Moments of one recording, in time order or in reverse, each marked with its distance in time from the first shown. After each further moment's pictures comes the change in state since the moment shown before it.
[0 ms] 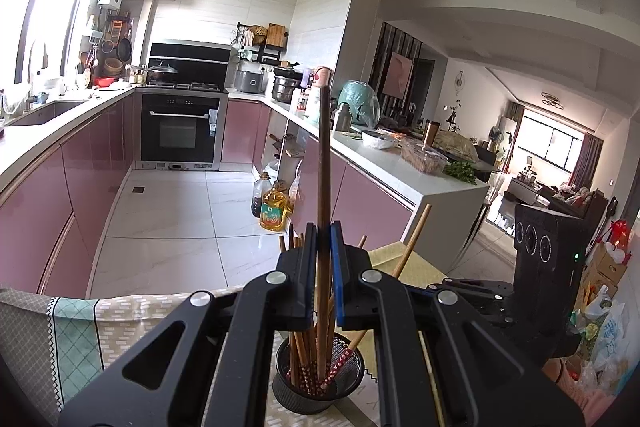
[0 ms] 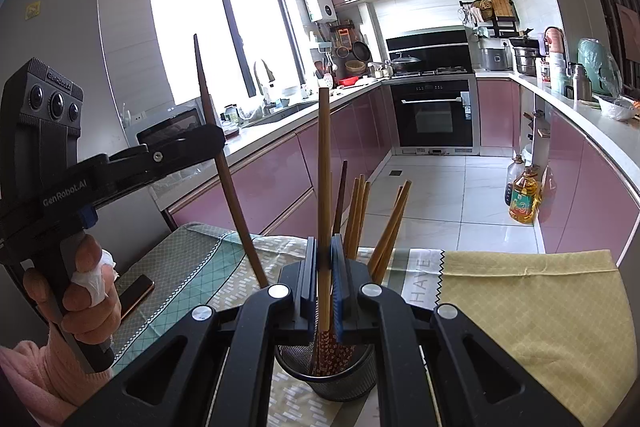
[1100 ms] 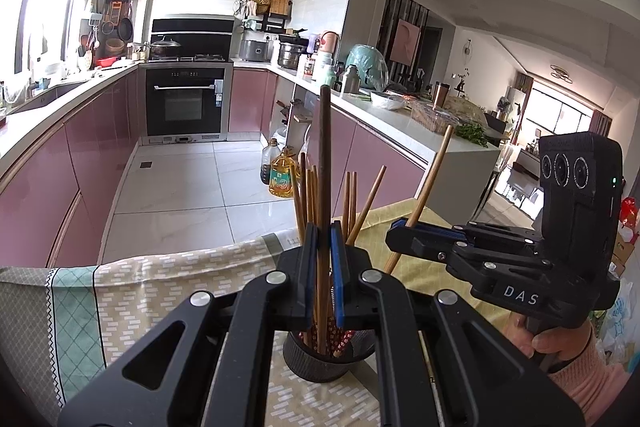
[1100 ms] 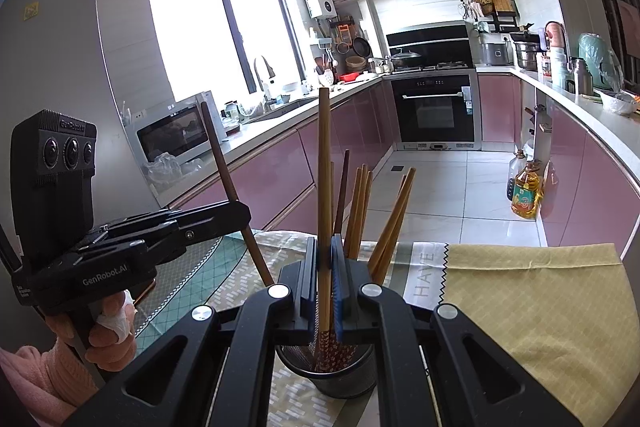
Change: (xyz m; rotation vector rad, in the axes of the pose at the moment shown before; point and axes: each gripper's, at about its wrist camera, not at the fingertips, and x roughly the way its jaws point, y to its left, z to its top) left arm 0.020 0.006 -0.043 0.019 0.127 0.035; right arm 0.009 0.002 -0.008 0.006 0.014 0.006
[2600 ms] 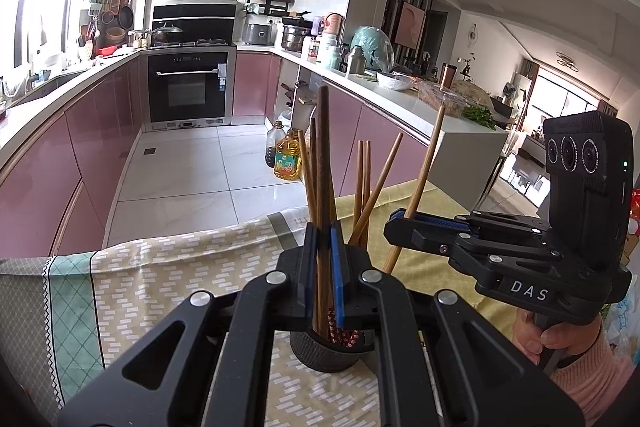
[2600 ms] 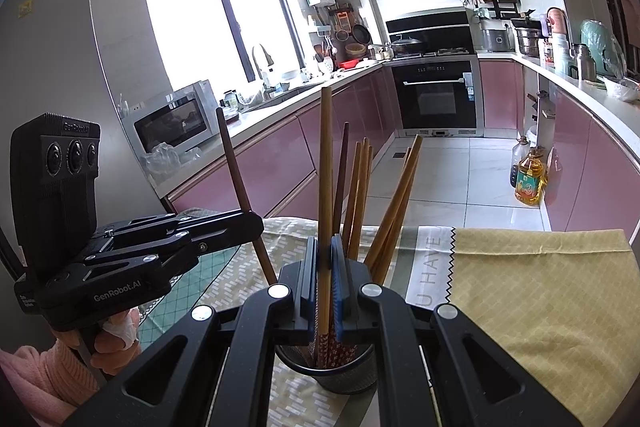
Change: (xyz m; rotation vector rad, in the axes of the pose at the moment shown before) left arm 0.013 0.006 -0.011 0.002 0.065 0.015; right arm 0.014 -0.004 -0.009 0.020 0.042 0.007
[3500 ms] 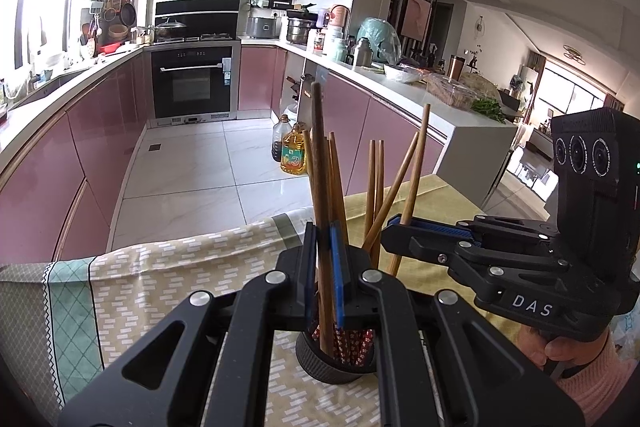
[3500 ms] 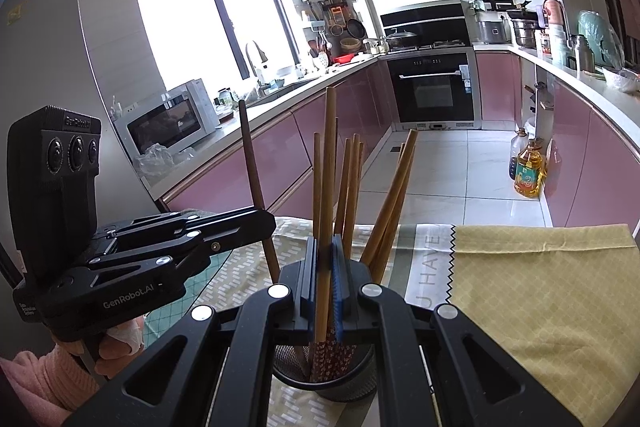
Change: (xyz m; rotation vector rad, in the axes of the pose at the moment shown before) left arm 0.038 -0.001 0.010 0.011 0.030 0.031; right arm 0.012 -0.010 0.004 0.031 0.019 -0.005
